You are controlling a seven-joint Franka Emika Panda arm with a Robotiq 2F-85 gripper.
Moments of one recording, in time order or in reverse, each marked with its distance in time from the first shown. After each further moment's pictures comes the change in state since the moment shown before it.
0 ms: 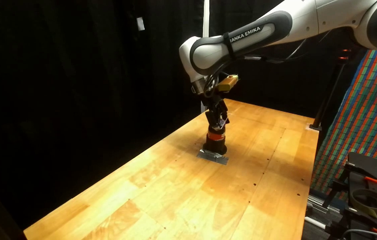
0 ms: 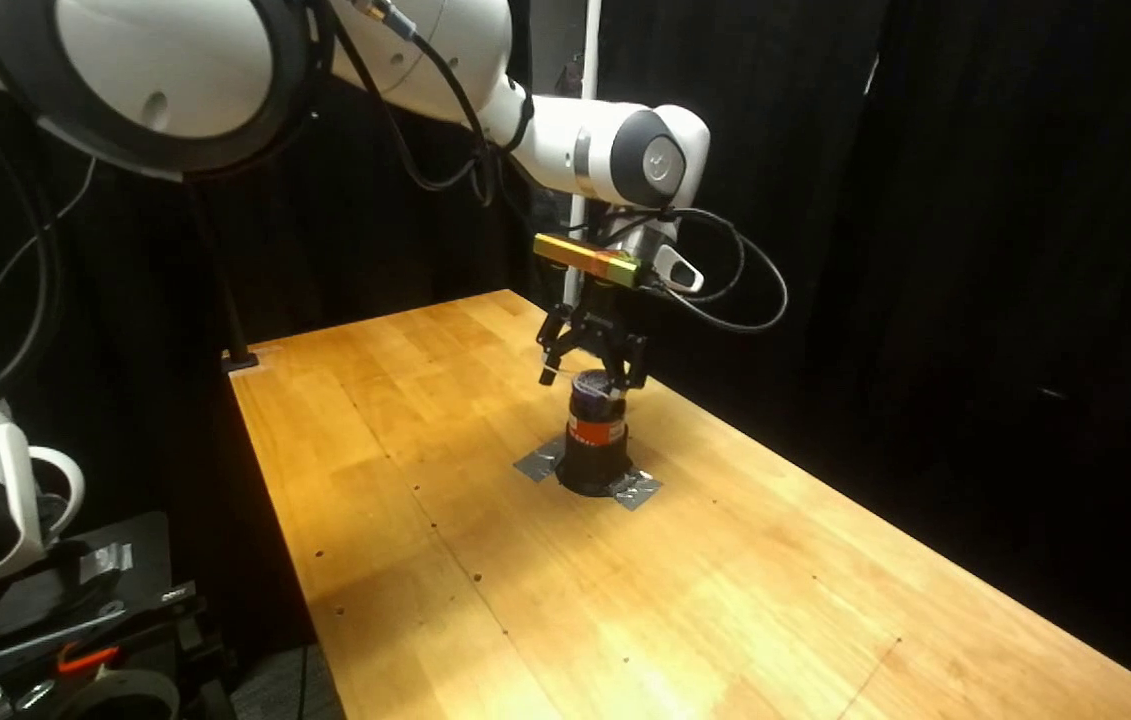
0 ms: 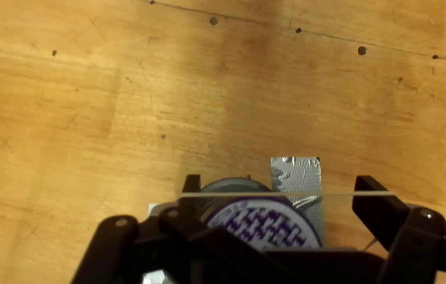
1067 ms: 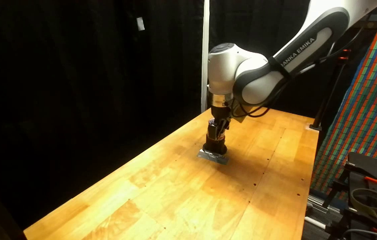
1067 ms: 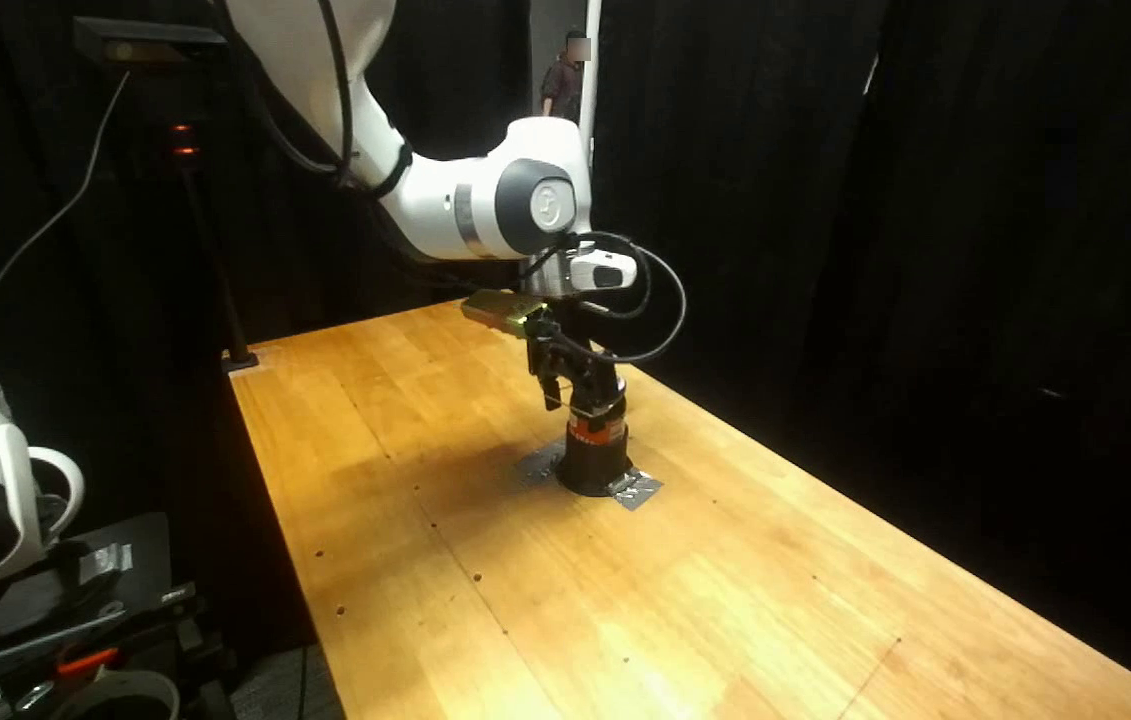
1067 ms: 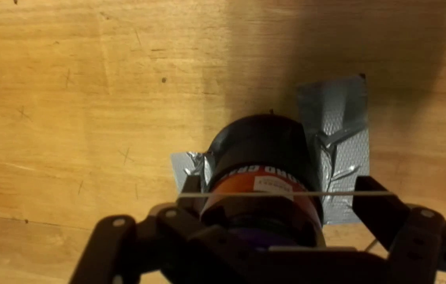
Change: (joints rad) arm 0.103 -0.351 -0.071 -0.752 -0.237 0.871 0.443
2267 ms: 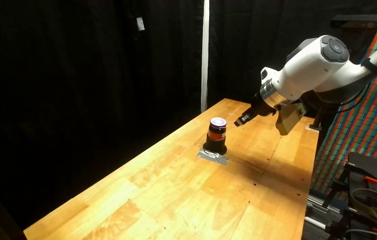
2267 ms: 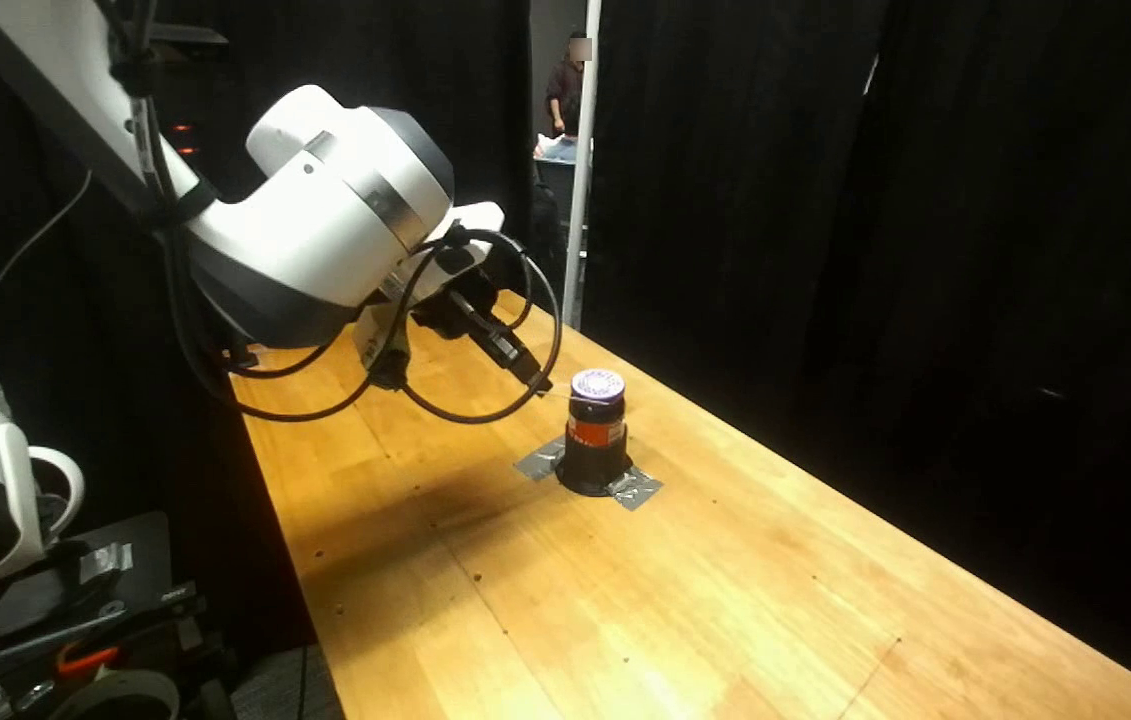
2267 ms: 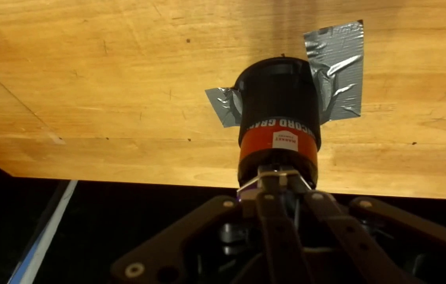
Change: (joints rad) arm 0.847 -0.319 -0.945 -0.551 -1.121 0.663 1.267
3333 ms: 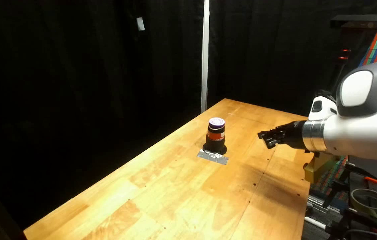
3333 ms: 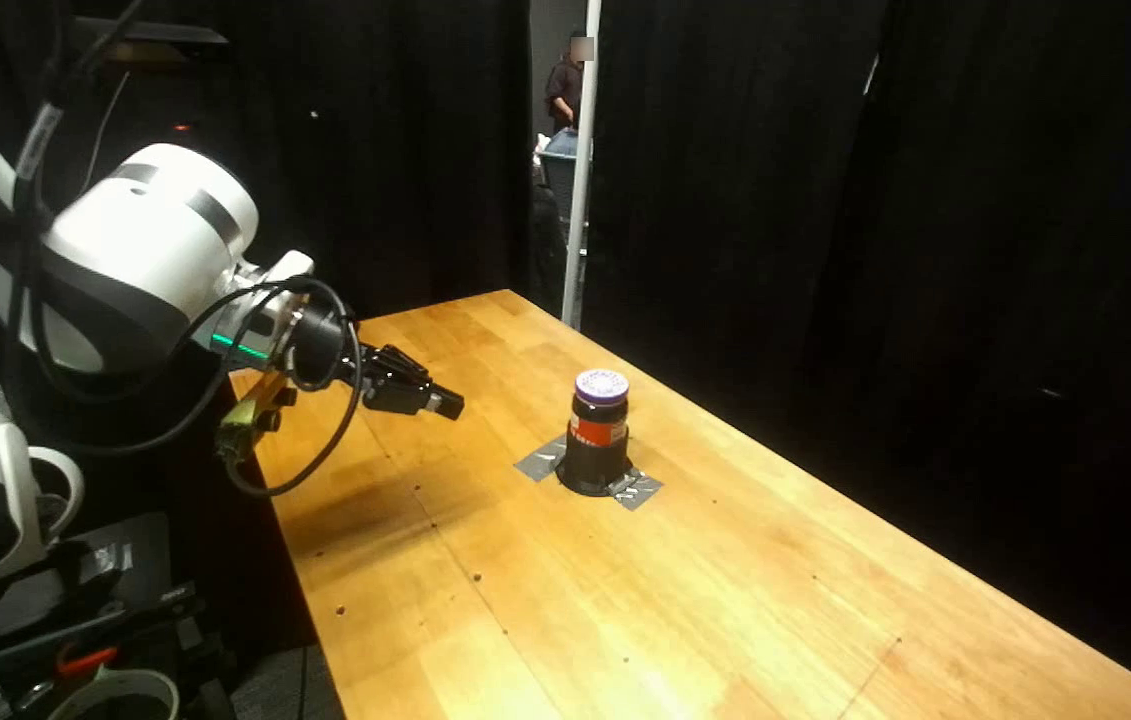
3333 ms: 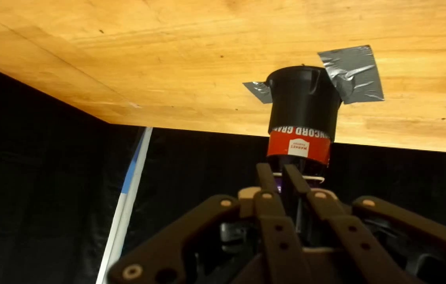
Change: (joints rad) arm -0.155 -0.209 0.553 -0.274 -0.408 -0.730 0.731
